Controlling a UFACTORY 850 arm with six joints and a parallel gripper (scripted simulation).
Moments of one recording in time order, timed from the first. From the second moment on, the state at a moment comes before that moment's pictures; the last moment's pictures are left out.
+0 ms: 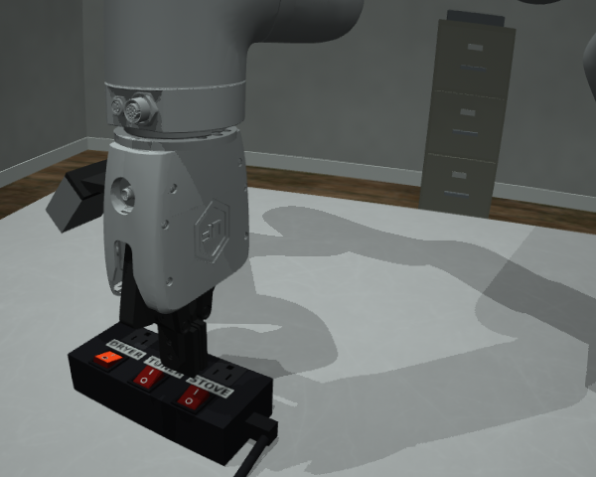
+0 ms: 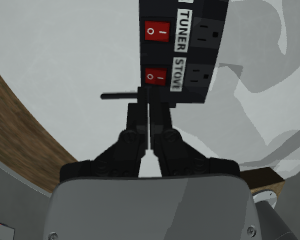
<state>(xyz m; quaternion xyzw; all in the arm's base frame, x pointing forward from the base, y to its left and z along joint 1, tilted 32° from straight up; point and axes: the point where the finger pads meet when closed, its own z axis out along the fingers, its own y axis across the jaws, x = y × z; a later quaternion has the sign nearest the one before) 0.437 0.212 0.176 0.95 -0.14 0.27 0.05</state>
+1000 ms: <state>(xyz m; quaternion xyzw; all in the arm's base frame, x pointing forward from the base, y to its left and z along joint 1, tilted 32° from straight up) 0.430 0.215 0.189 0.95 -0.14 0.27 0.05</state>
